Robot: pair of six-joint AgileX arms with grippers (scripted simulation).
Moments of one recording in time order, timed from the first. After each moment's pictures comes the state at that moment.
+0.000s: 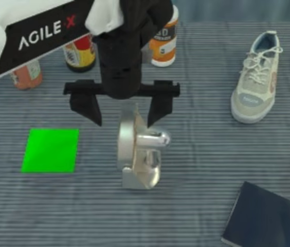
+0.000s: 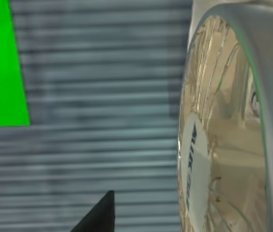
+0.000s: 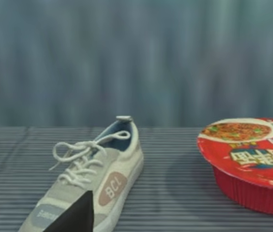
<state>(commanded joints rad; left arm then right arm) -0.63 2.10 1.84 -1.32 0.00 -0.56 0.00 0.00 0.00 0.00 0.00 0.00</state>
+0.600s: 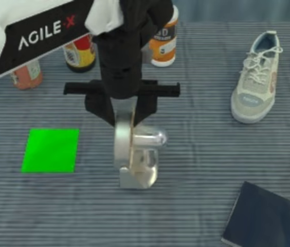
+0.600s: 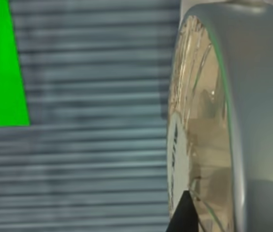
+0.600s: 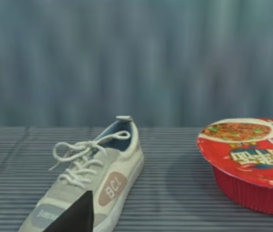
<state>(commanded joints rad) -0.63 2.10 1.84 -1.32 0.00 -0.56 0.00 0.00 0.00 0.00 0.00 0.00</state>
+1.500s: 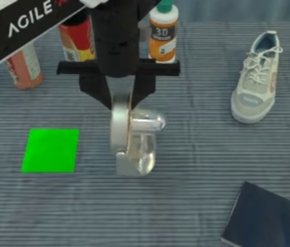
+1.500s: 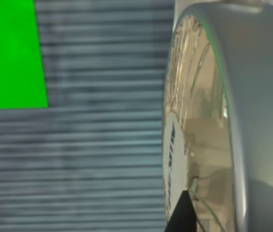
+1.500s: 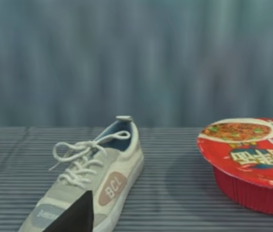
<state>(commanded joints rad) -0.61 2.12 2.03 -1.48 0.00 -0.56 0.00 0.00 0.00 0.00 0.00 0.00</state>
